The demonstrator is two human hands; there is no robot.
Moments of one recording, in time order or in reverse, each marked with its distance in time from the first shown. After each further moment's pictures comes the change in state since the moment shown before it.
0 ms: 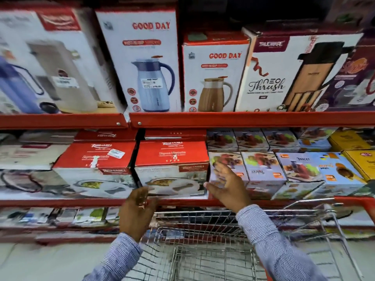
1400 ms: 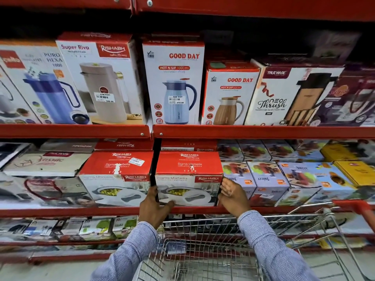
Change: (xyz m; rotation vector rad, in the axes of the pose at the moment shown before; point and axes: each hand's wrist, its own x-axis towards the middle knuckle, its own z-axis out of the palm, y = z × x) left_hand 0.037 -0.035 -0.038 0.100 -0.129 0.027; right_hand -0.020 -0.044 0.062 0.169 0.040 0.227
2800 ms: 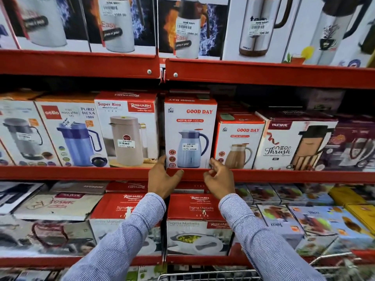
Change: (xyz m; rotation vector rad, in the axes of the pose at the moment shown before) left_hand 0.092 0.137 -0.120 -0.218 0.240 0.345; right_hand 0.044 -0.172 0.039 -0.132 0.314 -0.437
